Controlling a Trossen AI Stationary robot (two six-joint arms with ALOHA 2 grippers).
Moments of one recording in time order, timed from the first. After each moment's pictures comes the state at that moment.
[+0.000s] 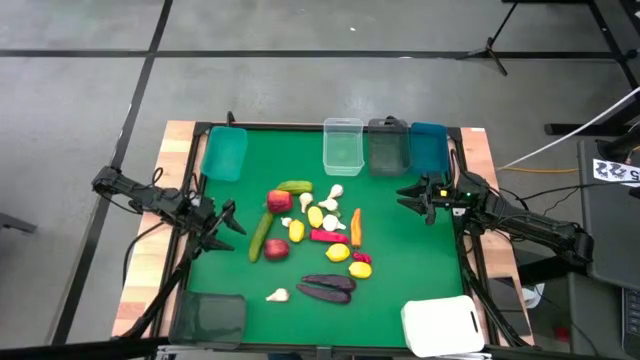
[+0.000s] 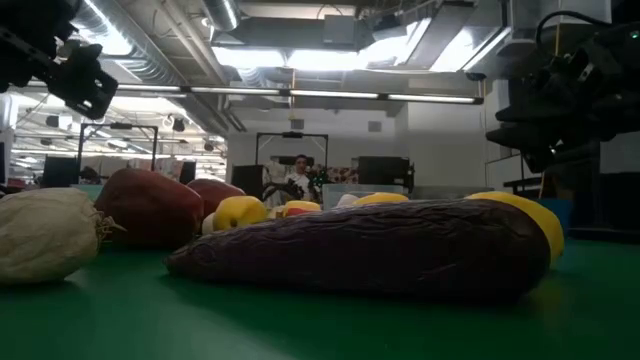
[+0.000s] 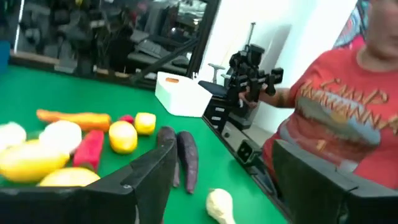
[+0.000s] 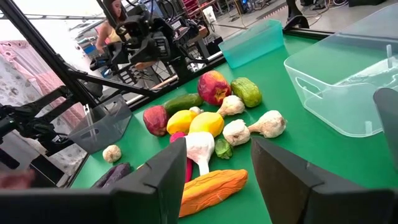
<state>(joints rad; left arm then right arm) -0.37 0.01 0.01 0.01 0.03 -0.37 -0.43 0.21 0.02 0.08 -0.39 0.42</state>
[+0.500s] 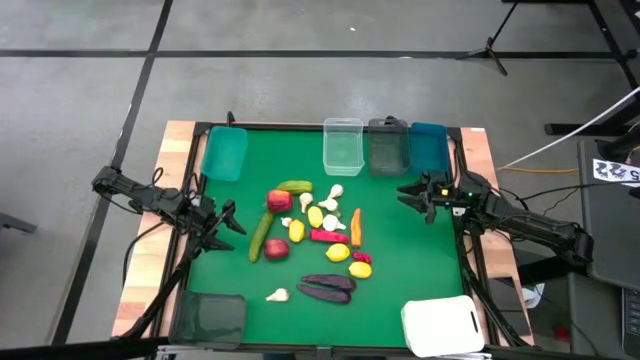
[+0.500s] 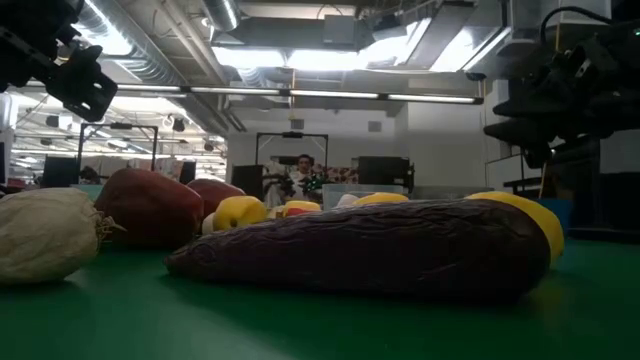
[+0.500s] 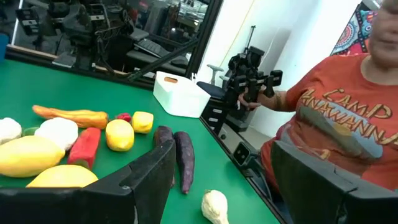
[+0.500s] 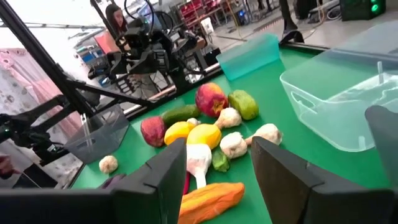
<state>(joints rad) -0.37 0.01 0.01 0.01 0.02 -0.36 -0.43 0.21 0.02 0.11 -0.37 0.41</state>
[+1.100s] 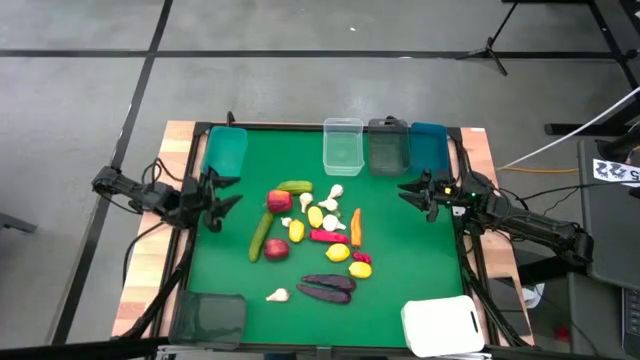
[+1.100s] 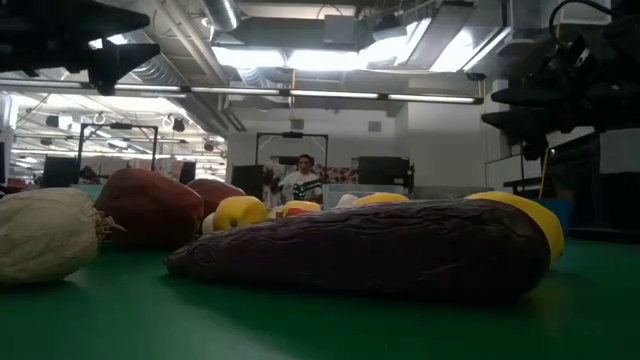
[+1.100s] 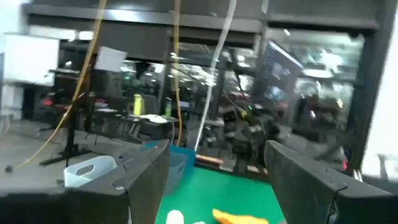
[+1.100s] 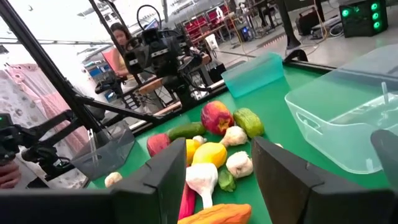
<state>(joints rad) -0.37 0.01 0.01 0.33 -0.67 0.02 -0.43 0.21 0.02 0.19 -0.35 0.44</state>
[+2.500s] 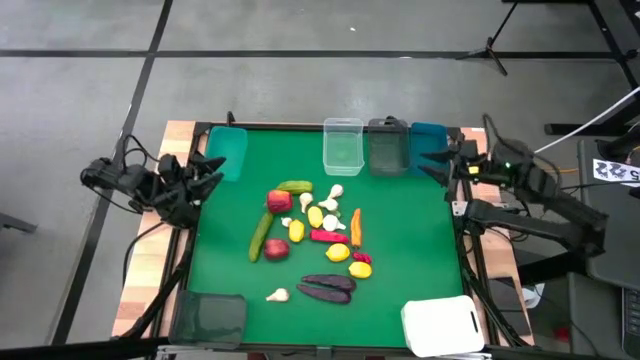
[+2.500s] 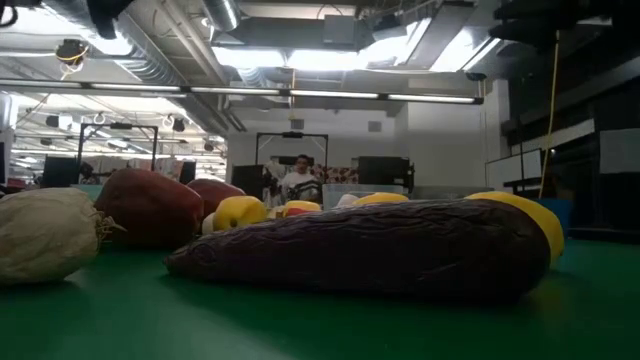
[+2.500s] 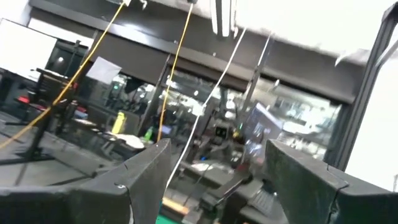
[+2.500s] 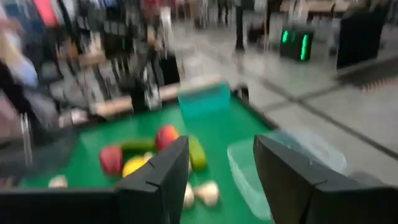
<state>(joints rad) -0.37 0.23 0.32 0.40 -0.66 -0.09 -0.43 0.48 0.77 -0.49 -0.18 0.07</state>
